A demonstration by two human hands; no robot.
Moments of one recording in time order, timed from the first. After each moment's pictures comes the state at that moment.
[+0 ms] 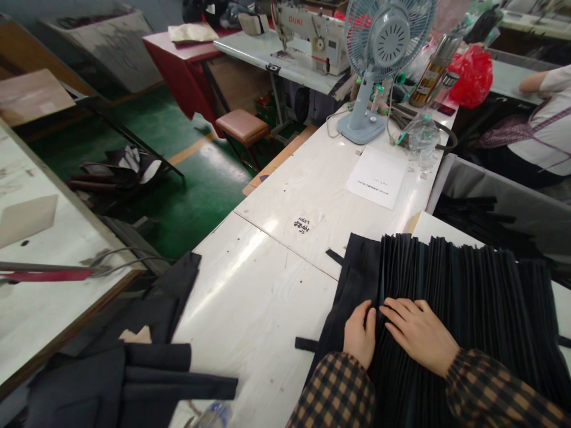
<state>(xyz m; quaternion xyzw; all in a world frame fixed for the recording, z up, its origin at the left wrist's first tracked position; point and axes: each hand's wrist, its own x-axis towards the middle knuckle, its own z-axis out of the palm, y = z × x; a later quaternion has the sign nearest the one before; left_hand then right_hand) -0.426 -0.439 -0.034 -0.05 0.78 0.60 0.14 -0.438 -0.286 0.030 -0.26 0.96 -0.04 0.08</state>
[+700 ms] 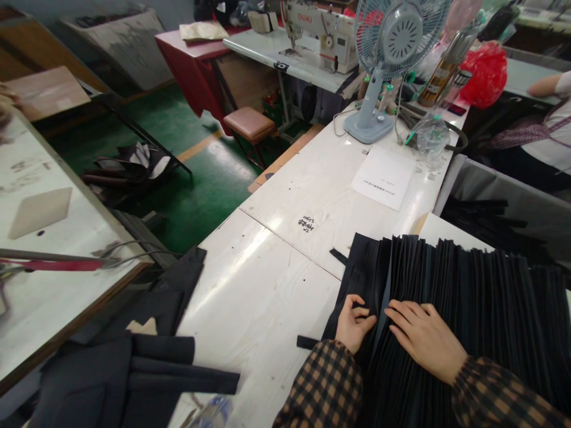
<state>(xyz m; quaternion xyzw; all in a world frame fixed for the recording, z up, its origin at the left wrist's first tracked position) -0.435 -0.450 -0.057 -0.11 0.62 0.74 0.25 -0.433 -0.283 0.020 -0.25 0.97 -0.06 0.04</state>
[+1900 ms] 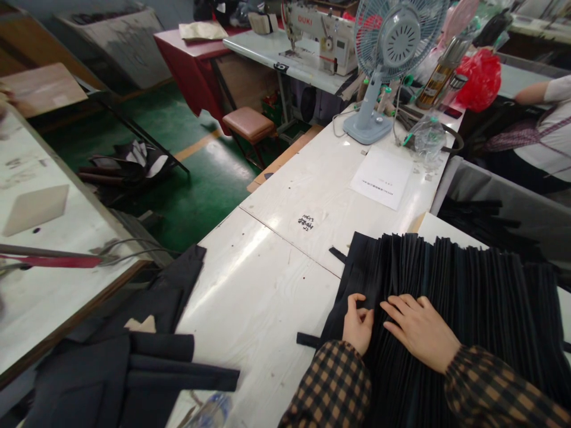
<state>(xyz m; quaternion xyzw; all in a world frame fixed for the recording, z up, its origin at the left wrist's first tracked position) -0.427 -0.438 -0.059 -0.08 0.71 0.66 0.21 -0.443 -0.291 0.039 -0.26 0.96 0.00 0.11</state>
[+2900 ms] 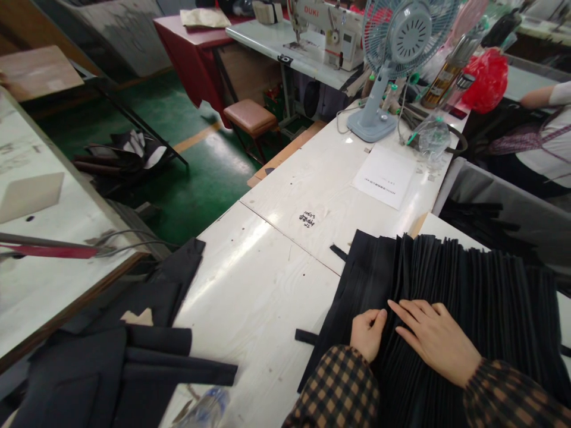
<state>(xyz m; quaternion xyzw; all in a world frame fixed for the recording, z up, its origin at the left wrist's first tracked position) -0.421 -0.425 -0.034 -0.05 0.74 0.64 0.19 -0.434 -0.274 0.047 -0.29 0.96 0.02 0.06</state>
